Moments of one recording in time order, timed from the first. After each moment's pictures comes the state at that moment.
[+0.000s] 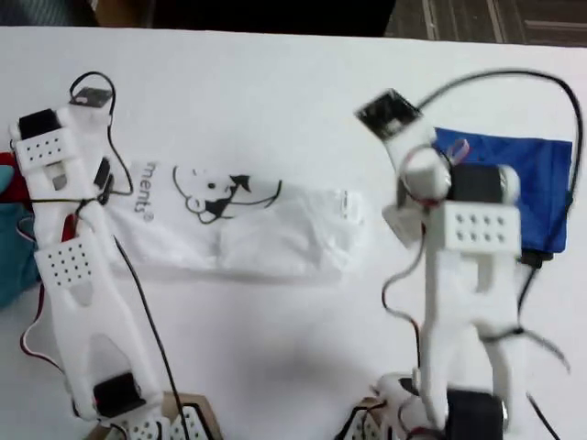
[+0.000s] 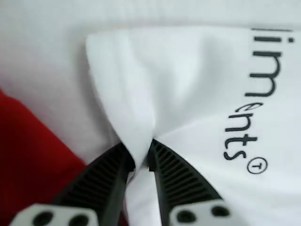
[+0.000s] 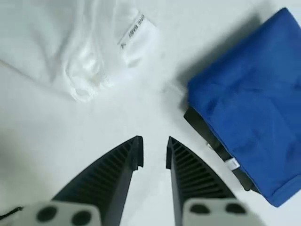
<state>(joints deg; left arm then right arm) -30.1 72.5 -72.7 101.5 -28.7 -0.3 -23.4 15.7 88.7 40.8</state>
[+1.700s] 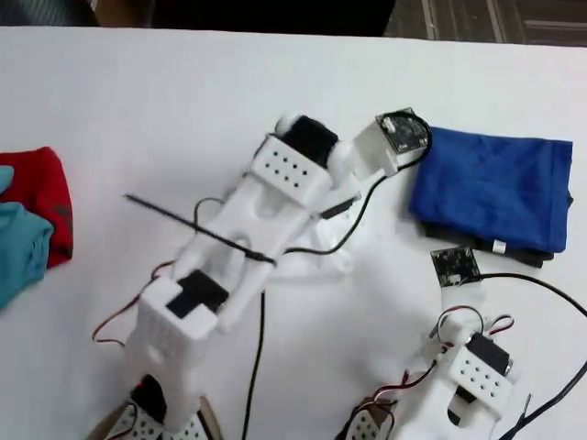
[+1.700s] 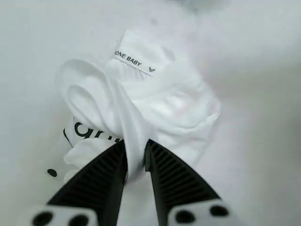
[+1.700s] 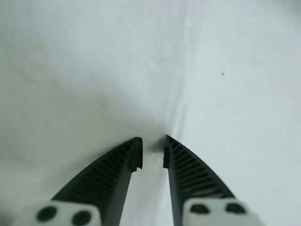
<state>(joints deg) 30.0 28.1 -37.1 94.7 -25.4 33.7 -60.4 87.6 53.5 46.9</state>
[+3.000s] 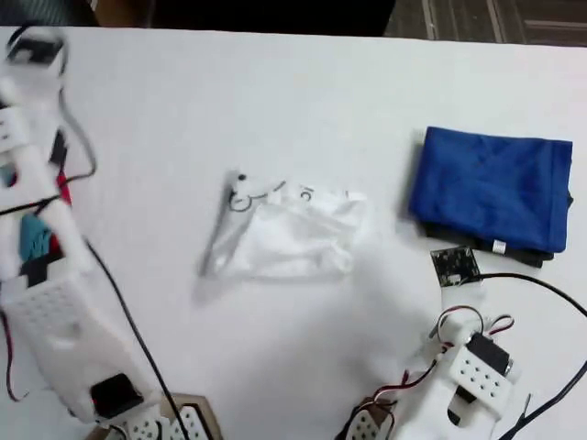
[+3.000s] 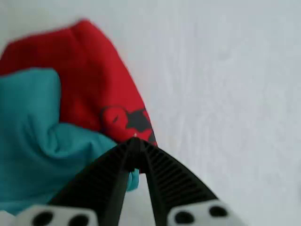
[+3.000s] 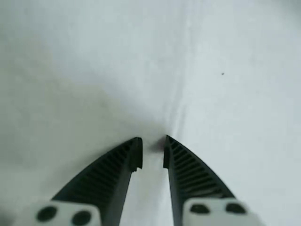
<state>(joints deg) -35.3 32.3 -43.3 101.3 -27.6 33.7 -60.4 87.7 53.5 46.9</state>
